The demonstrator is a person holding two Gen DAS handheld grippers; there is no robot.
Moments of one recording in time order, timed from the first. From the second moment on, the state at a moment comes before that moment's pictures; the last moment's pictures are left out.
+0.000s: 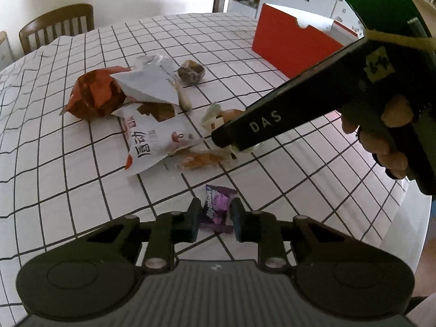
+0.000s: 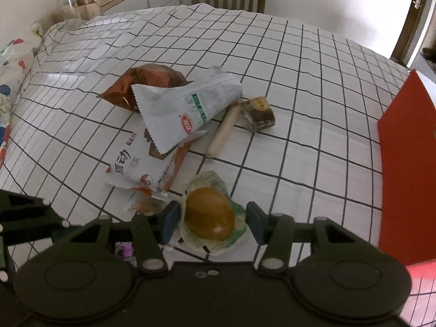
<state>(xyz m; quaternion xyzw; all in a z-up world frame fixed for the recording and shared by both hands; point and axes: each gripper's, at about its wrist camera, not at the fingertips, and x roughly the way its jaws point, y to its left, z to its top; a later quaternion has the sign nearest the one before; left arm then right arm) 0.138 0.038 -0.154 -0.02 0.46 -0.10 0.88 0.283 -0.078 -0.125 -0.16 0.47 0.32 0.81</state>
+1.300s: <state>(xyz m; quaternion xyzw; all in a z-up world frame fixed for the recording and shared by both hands) 0.146 -0.009 -0.079 -0.10 0.42 -0.09 0.90 0.235 -0.197 -0.027 -0.08 0.42 0.29 0.85</state>
